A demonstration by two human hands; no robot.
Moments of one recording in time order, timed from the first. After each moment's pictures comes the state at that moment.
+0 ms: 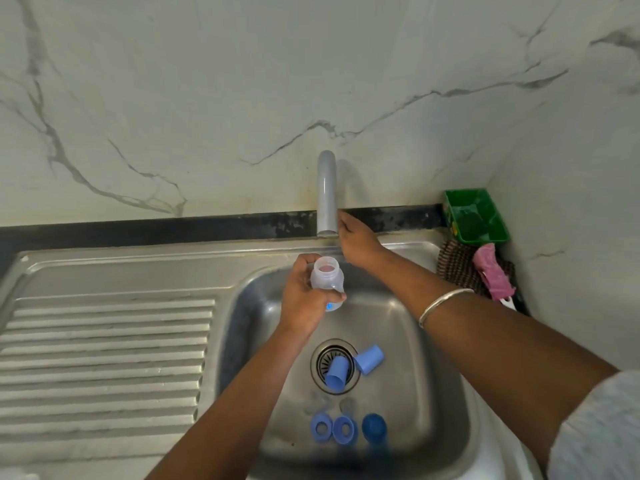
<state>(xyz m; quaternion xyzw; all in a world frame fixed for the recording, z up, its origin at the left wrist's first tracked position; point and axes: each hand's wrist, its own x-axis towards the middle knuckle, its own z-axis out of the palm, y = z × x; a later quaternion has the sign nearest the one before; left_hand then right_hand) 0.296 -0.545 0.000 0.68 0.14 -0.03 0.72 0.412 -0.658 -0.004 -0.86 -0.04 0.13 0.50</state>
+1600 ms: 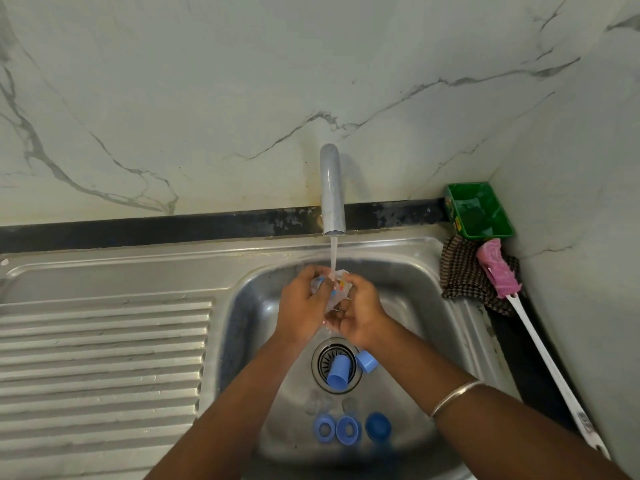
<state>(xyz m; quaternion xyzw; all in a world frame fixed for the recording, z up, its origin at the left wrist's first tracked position) 0.301 -0.531 -0.041 0.82 0.09 -0.01 0.56 0.311 -0.643 -0.034 -0.43 0.33 0.29 0.79</state>
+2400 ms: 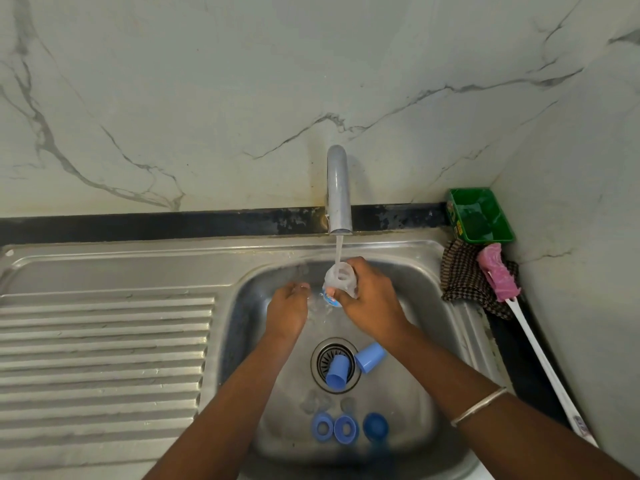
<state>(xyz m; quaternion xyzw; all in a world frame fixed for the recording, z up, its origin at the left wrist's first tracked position) 0.294 -0.515 -0.040 0.73 0.30 -0.09 0.61 0.309 -0.670 -0.022 -0.91 -0.06 0.04 0.41</state>
